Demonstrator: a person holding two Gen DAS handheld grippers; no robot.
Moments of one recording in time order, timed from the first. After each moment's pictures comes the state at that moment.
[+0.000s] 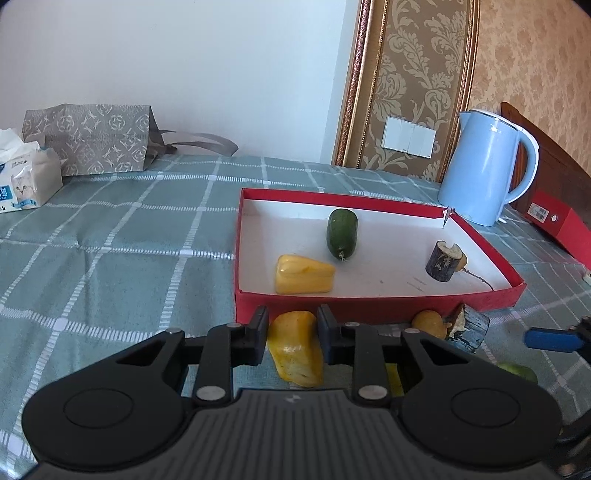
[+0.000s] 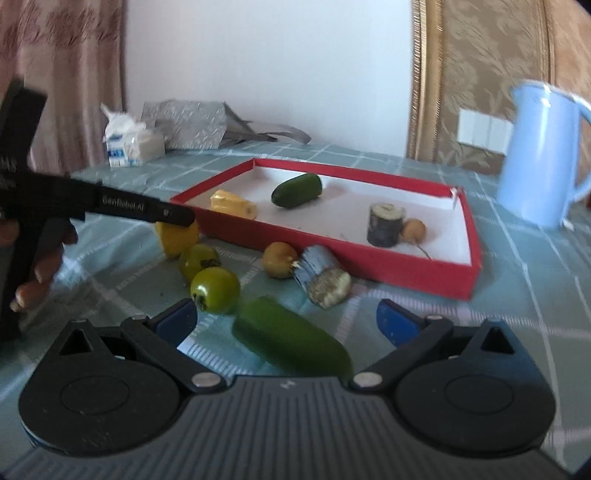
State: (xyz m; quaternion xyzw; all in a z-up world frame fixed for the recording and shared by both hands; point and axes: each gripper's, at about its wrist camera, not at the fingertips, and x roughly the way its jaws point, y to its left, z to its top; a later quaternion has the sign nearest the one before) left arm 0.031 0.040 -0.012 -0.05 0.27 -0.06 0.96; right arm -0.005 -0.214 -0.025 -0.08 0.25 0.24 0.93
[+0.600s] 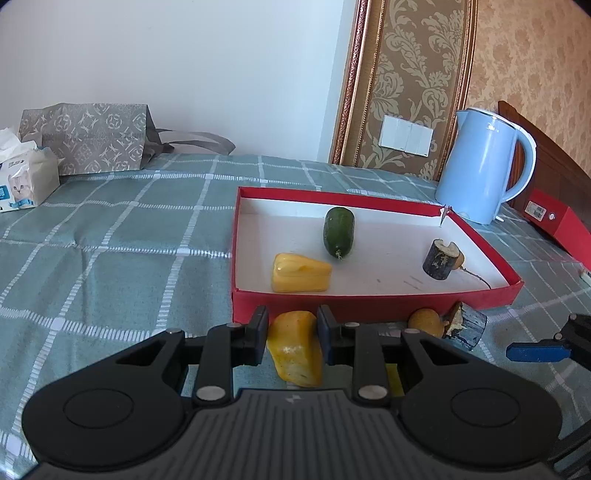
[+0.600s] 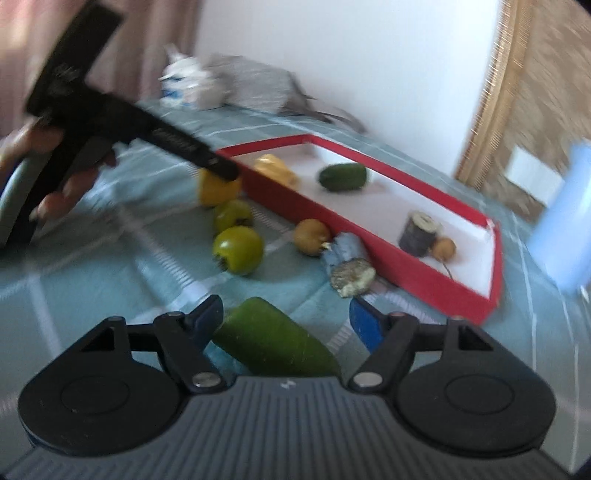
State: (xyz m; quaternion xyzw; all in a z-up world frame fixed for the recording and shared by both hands) left arm 0.031 0.039 -0.012 -0.05 0.28 -0.06 0.96; right arm -0.013 -0.214 -0.027 -0.20 0.25 0.33 0.89
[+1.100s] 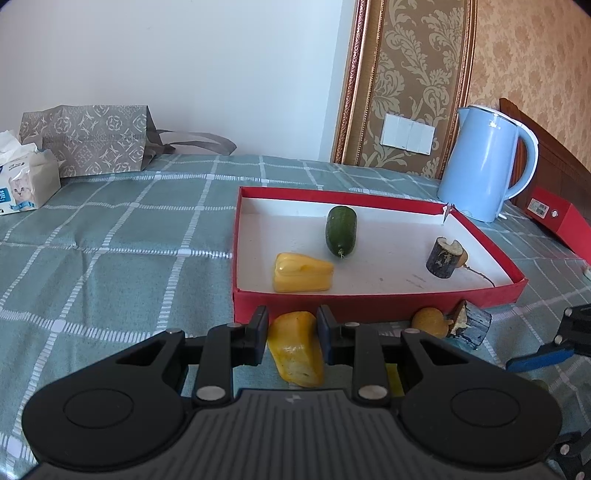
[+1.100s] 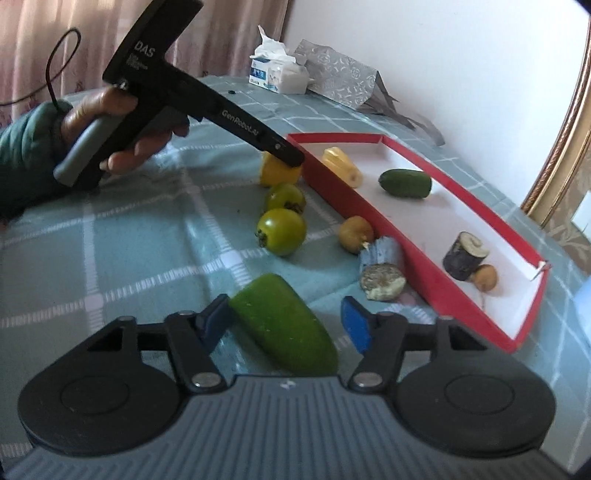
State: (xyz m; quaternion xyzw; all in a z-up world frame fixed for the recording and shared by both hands) left arm 0.032 0.038 -0.014 -0.05 0.28 -0.06 0.96; right arm -0.004 -0.232 -0.017 -0.25 0.25 0.45 0.82
